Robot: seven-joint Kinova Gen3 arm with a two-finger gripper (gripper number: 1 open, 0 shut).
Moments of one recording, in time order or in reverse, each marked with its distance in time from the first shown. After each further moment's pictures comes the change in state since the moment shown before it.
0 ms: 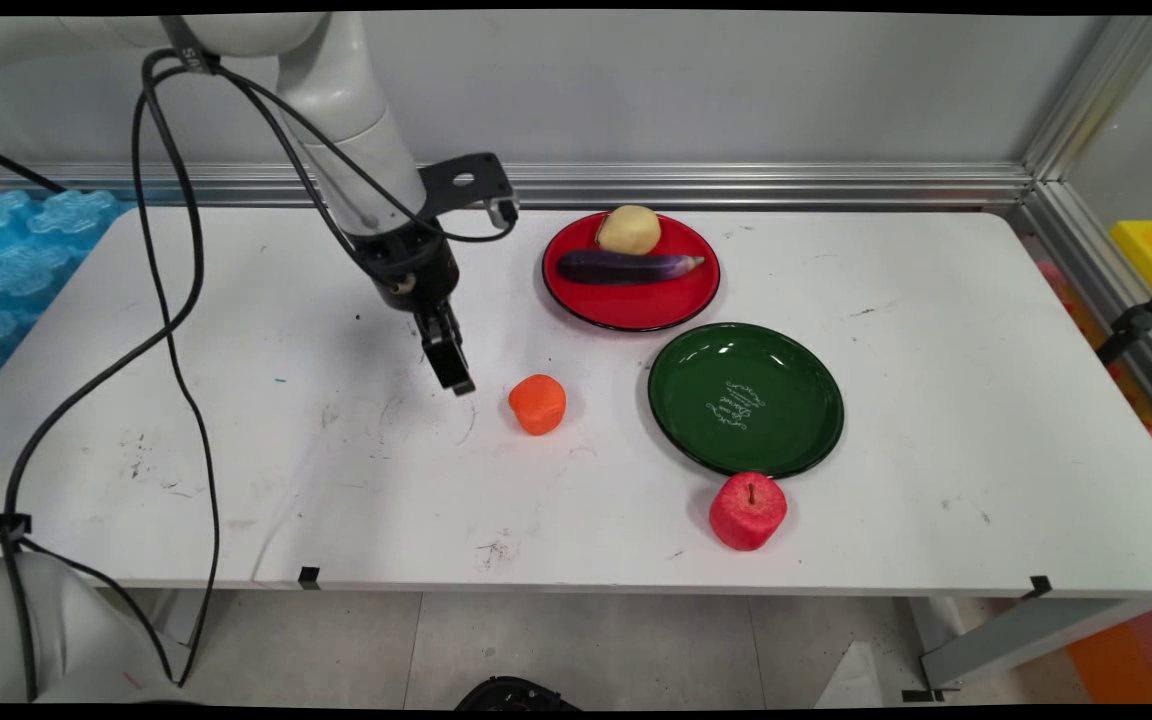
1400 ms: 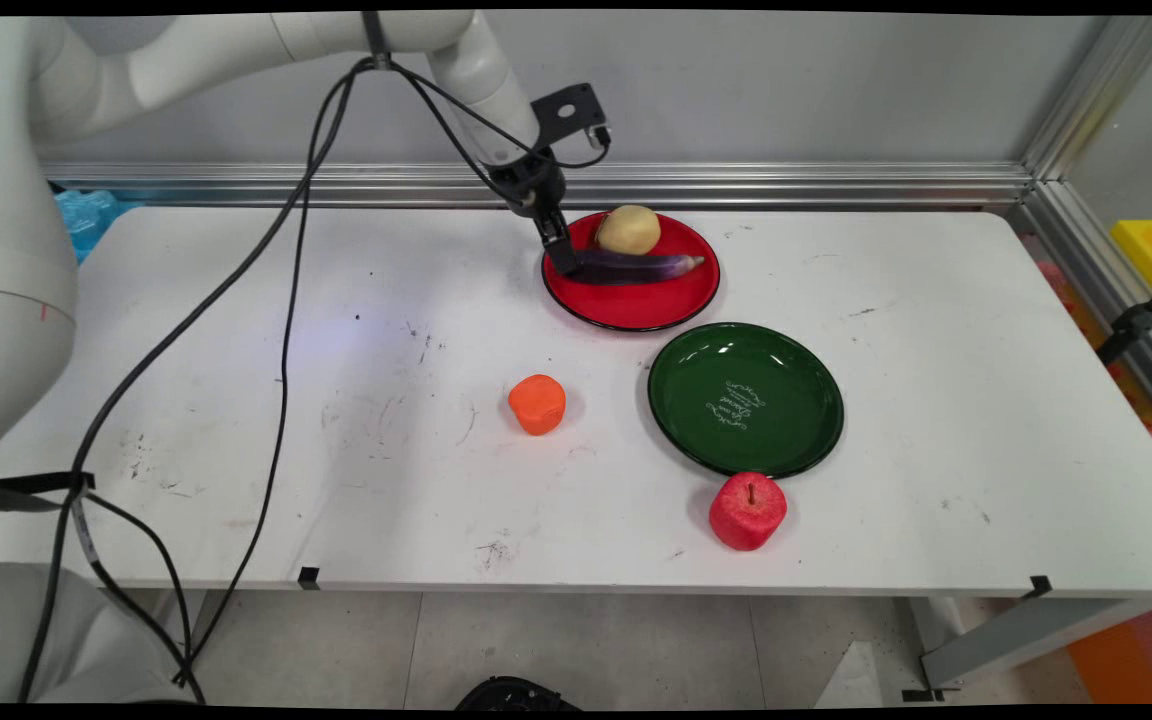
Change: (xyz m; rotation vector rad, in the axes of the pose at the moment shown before) arm 0.115 -0.140 0.067 0.145 0.212 0.101
